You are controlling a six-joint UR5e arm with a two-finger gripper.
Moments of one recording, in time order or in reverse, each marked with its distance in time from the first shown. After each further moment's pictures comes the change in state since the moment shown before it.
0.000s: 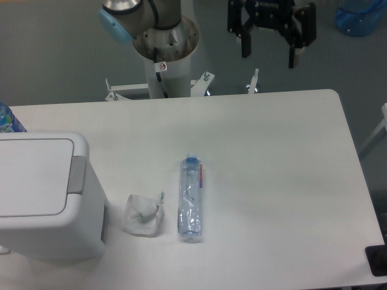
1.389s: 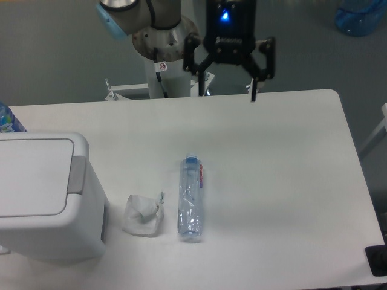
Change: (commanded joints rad) arm -0.212 -0.063 -0.078 0.222 -0.103 -0.692
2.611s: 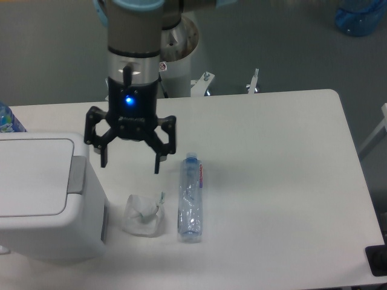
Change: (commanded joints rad) arm -0.269 -0.163 0.002 0.216 0.000 -0.396
